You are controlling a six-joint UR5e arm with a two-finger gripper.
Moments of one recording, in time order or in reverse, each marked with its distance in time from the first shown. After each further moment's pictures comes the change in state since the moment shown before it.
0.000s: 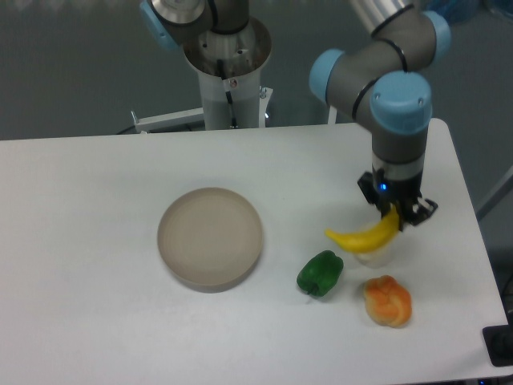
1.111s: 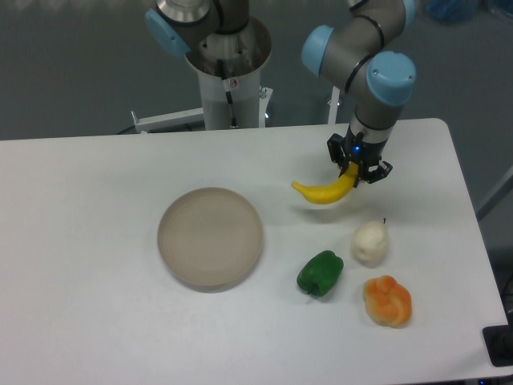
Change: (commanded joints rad) arm 0.058 -0.001 -0.197 0.012 -0.025 -0.113
